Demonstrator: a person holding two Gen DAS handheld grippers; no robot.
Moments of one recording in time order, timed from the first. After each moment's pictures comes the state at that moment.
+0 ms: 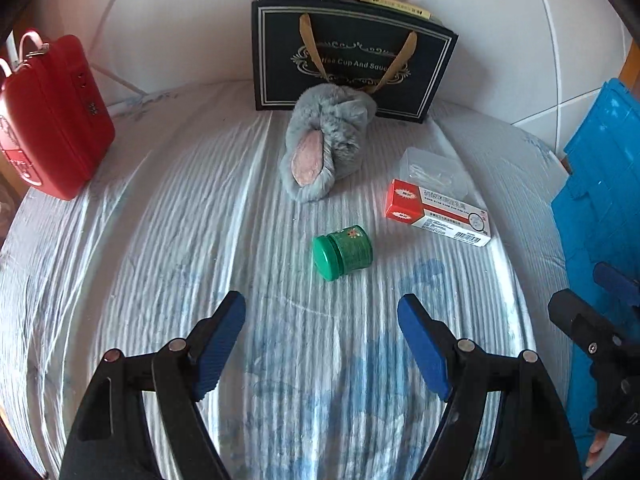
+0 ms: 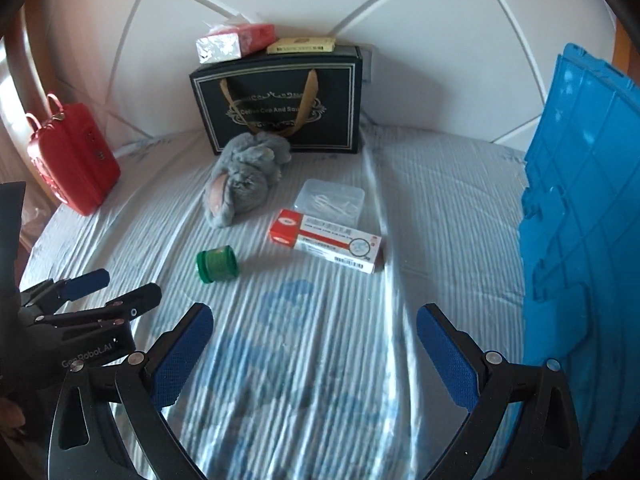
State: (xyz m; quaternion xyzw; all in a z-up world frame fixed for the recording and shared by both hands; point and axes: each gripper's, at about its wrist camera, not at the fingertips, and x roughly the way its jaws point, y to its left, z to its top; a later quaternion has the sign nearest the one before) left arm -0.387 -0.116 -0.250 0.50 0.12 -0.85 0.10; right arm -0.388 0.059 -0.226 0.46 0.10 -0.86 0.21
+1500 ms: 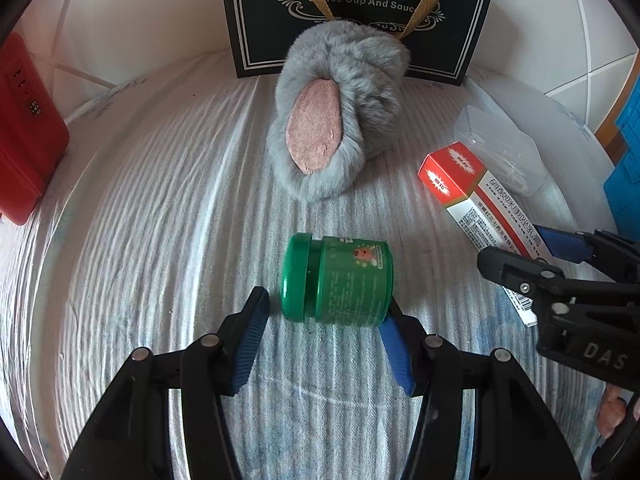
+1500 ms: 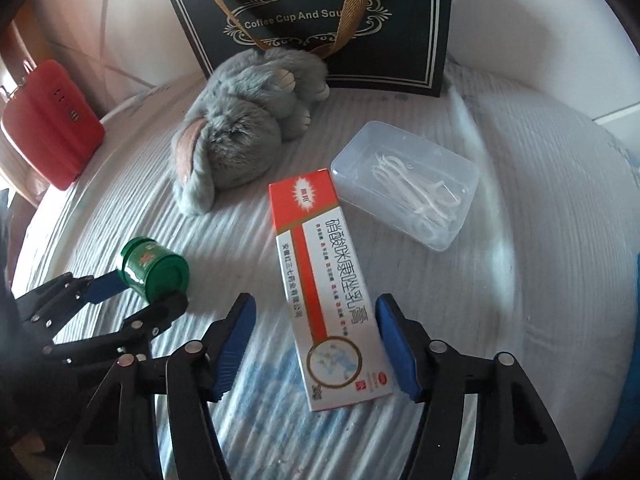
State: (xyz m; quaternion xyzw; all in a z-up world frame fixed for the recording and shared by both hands) left arm -0.437 -0.132 -0.323 0.52 0.08 -0.85 0.11; right arm -0.481 -0.007 -0.344 0.53 0.12 -0.79 0.29
